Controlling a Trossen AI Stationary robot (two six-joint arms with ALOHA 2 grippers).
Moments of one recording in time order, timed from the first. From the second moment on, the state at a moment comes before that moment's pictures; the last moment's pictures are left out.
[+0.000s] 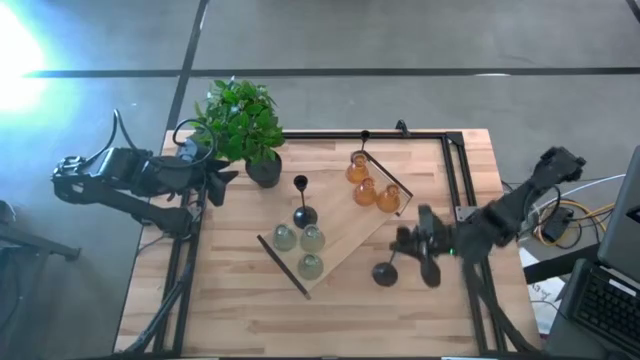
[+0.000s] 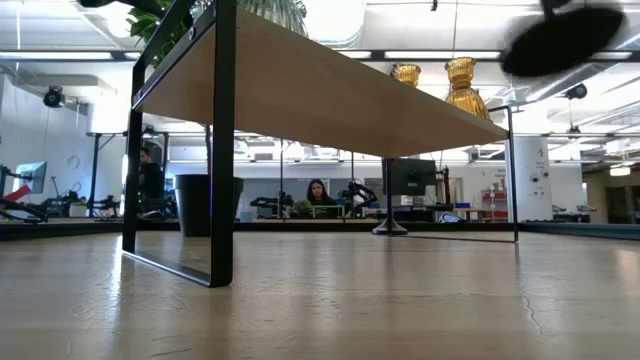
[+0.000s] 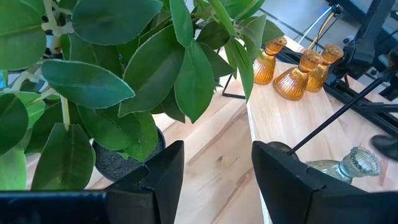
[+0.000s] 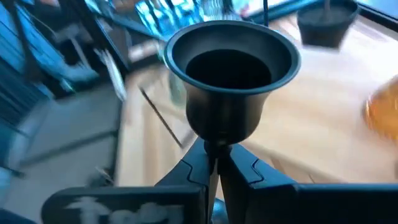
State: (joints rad) left arm -0.16 0.83 1.29 -1.12 -0.62 -0.73; right arm 0.68 1.02 0.92 -0.44 0.60 0.72
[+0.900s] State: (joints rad) left arm -0.16 0.83 1.28 -1.12 -0.65 -0.62; right arm 0.16 1.32 1.29 -0.42 0.28 0.15
